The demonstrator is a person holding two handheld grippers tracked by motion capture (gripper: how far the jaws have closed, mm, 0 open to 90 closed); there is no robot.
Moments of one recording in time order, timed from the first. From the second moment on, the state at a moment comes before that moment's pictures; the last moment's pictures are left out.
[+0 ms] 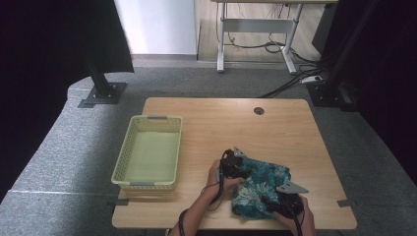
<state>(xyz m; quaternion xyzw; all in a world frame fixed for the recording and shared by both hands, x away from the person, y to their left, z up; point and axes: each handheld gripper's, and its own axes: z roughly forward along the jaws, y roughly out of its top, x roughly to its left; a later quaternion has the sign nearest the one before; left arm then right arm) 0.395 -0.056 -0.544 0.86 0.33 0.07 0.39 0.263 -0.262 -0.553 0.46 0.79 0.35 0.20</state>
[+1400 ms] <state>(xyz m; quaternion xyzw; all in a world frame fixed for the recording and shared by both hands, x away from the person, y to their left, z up) 0.382 -0.007 -0.507 0.83 0.35 0.07 0.43 0.237 -0.291 -0.537 0.46 0.76 0.40 0.22</state>
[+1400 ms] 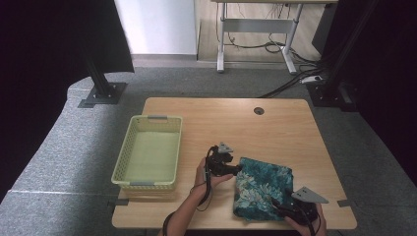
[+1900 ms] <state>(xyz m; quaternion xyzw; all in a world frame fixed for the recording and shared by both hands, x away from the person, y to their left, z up) 0.385 0.008 -0.508 0.82 0.36 0.06 0.44 0.233 -0.303 -0.535 0.47 0.75 0.41 0.23</state>
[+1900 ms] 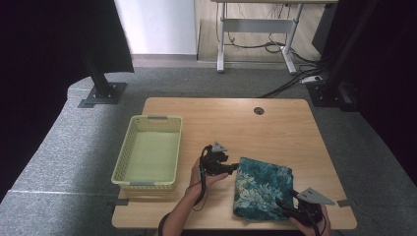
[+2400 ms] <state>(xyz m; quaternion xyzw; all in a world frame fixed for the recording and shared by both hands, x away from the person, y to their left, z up) 0.398 0.003 -0.521 0.82 0.37 0.05 0.44 0.234 -0.304 -0.537 0.47 0.75 0.40 0.23</state>
